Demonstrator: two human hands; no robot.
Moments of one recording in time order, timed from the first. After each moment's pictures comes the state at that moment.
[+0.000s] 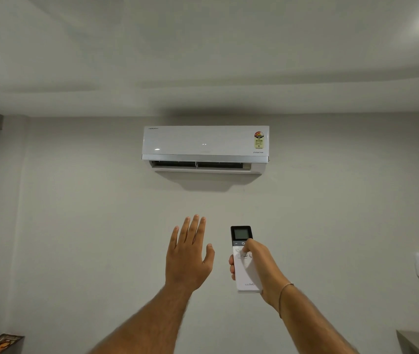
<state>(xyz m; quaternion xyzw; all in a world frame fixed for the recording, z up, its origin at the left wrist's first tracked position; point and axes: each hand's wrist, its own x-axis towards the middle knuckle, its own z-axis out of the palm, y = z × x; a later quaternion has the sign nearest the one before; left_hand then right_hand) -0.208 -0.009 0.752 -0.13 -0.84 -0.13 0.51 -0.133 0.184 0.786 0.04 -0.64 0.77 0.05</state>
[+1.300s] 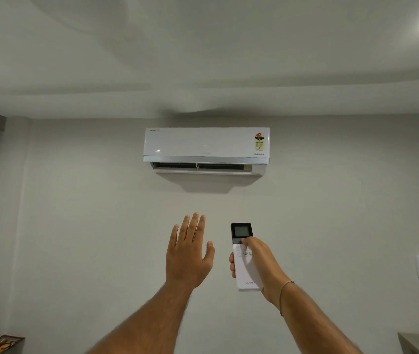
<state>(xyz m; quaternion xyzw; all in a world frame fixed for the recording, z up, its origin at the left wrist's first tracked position) -0.198 -0.011 0.761 -0.13 -0.84 -0.13 0.50 -0.124 0.181 0.793 0.08 -0.64 0.76 0.07</state>
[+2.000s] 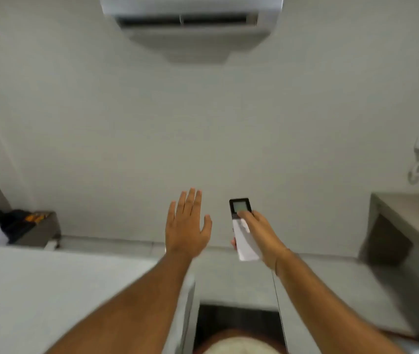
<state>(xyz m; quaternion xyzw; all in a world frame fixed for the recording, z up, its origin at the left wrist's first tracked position) -0.200 0.005 0.506 -0.12 -0.93 -0.16 0.31 -0.144 0.205 0.557 -0.11 -0.68 0.73 -0.05</state>
